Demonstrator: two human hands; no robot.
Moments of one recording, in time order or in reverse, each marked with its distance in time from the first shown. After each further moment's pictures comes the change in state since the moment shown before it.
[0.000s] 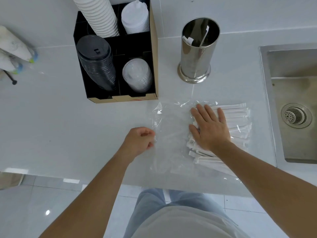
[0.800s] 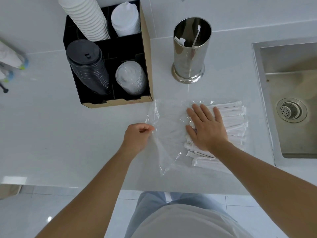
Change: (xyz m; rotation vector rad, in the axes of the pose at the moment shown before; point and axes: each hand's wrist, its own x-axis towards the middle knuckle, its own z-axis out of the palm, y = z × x) left_hand 0.019 0.010 0.010 0.097 0.123 0.155; right_hand -0.001 -0.001 -0.002 0.001 -0.001 0.010
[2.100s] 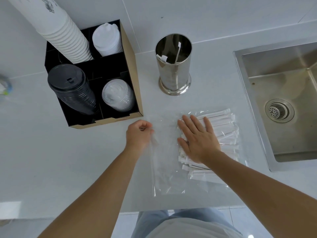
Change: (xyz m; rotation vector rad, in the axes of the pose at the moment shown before) left_hand 0.049 0.034 0.035 -0.116 0.067 0.017; right_hand 0.003 0.001 0.001 -0.006 -0.063 -0.006
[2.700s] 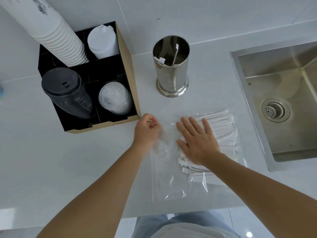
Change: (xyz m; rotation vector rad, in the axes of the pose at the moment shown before) left_hand 0.006 0.018 0.023 0.032 -0.118 0.080; right_hand -0.001 -0.001 -0.003 0.026 -0.007 0.004
